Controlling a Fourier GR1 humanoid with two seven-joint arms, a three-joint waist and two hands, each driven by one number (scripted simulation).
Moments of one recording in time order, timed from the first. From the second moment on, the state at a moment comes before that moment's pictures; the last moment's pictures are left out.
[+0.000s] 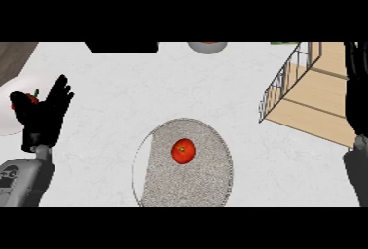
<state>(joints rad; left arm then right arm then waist) -0.26 0.36 0.02 -1.33 0.15 0.18 0.19 -0.34 -0.40 -0.02 -1.67 -0.42 -0.21 -0.18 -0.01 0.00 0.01</state>
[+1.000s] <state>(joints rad) -0.13 0.26 -0.06 -1.30 0.22 0.08 0.27 -0.28 -0.65 0.18 -1.63 -0.05 -0.05 -0.14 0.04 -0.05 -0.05</state>
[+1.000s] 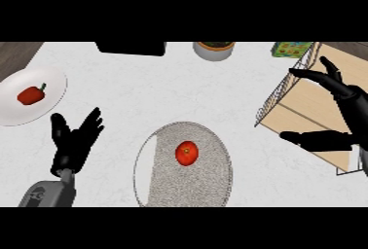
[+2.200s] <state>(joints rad) -0.10 0.26 -0.03 -1.27 0.23 0.06 0.25 -0.61 -0.35 0.62 -1.63 0.19 0.05 0.84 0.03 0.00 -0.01</state>
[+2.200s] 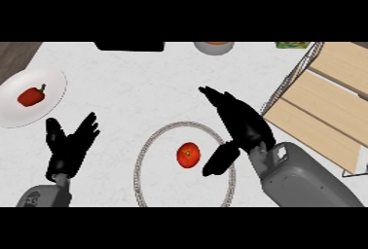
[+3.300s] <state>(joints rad) -0.02 0.22 0.00 -1.37 0.19 0.05 0.29 -0.57 -0.03 0.70 -1.38 0.54 0.13 0.98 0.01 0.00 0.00</state>
